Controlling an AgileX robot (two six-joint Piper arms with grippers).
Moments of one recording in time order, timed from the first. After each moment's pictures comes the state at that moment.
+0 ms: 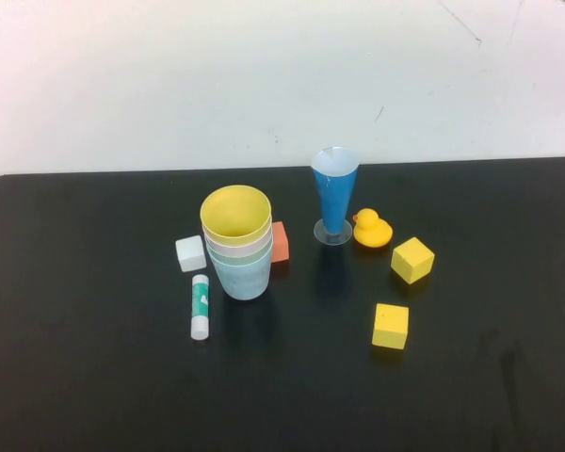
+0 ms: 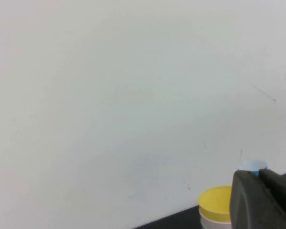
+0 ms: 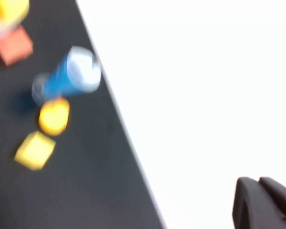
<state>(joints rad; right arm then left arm) 0.51 1.42 -1.74 -0.21 1.07 -0.77 -0.36 0.10 -0.16 0.03 -0.09 0.07</state>
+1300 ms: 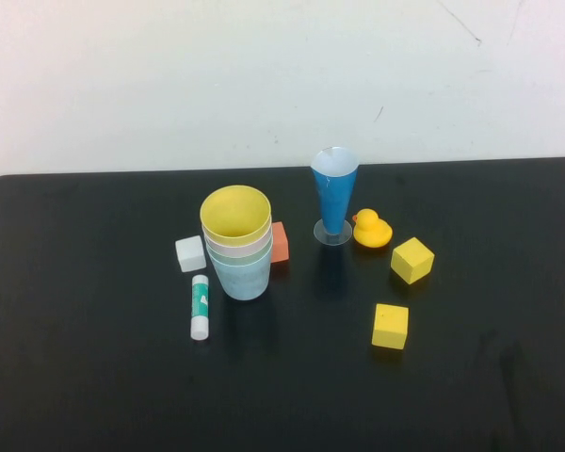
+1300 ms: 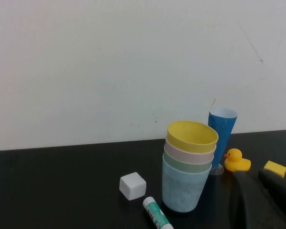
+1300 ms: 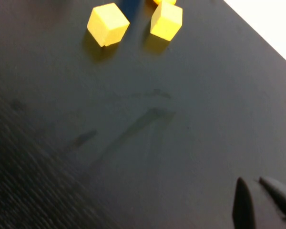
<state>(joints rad) 0.51 0.31 -0.39 -0.23 0.79 -0.28 -0.36 0.02 -0.16 0.03 0.20 -0.22</state>
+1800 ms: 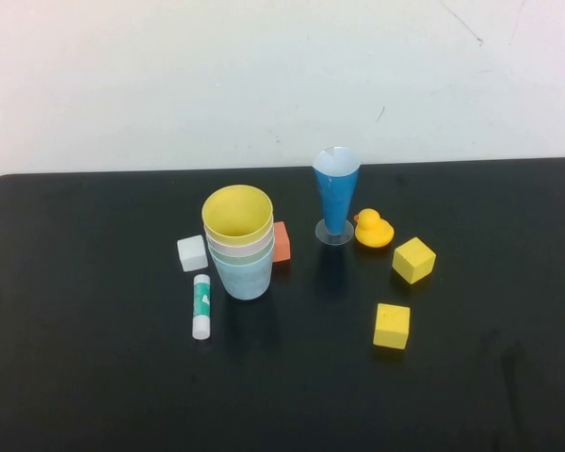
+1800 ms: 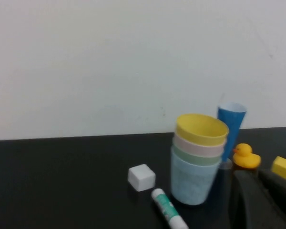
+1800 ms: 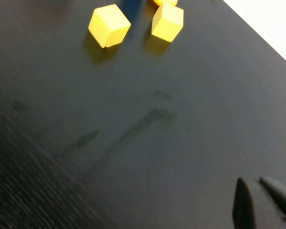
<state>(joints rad) 0.51 0.31 -0.39 -0.23 0.79 -0.28 -0.33 0.01 -0.15 0.02 0.22 -0.22</state>
